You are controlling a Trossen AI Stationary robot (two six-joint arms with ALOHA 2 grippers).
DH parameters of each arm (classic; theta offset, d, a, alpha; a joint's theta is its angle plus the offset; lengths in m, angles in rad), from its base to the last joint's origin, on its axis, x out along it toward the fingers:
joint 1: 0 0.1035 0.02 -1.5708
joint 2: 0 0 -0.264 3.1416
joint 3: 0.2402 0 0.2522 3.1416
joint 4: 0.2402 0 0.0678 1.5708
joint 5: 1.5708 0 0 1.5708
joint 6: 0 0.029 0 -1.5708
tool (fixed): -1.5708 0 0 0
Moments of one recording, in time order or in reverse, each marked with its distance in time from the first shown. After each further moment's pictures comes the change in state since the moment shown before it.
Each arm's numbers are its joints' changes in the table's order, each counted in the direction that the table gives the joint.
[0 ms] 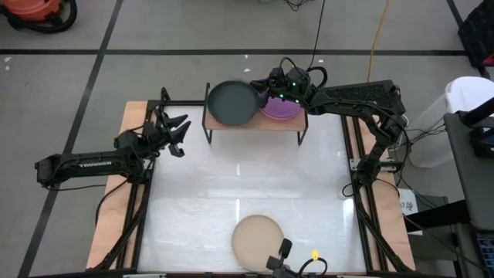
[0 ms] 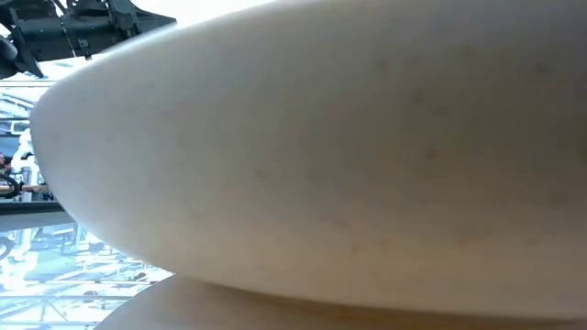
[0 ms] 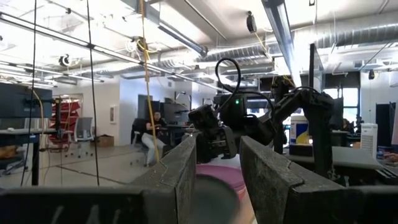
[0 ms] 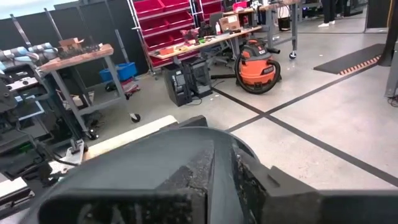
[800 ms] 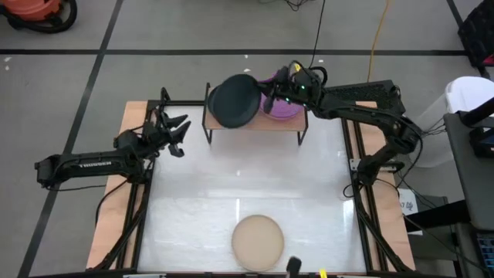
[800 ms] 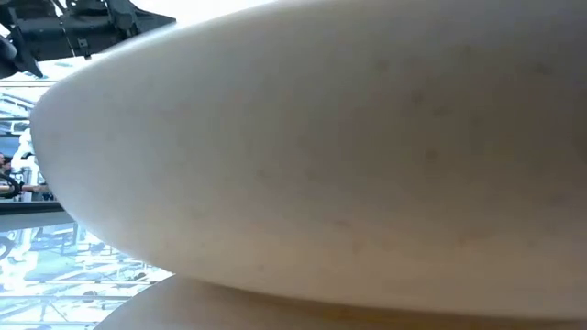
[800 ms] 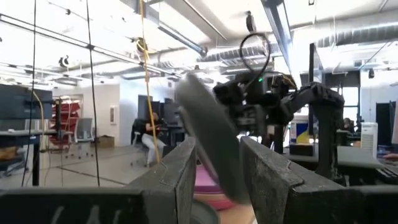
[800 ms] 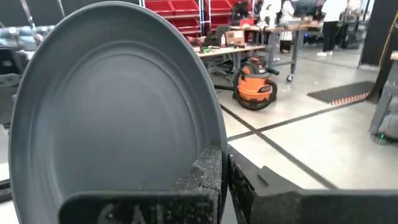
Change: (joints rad) left arm 0.000 -0.002 0.000 0.009 -0.001 0.005; right arm 0.085 -0.180 0.000 0.149 -0.082 -0.146
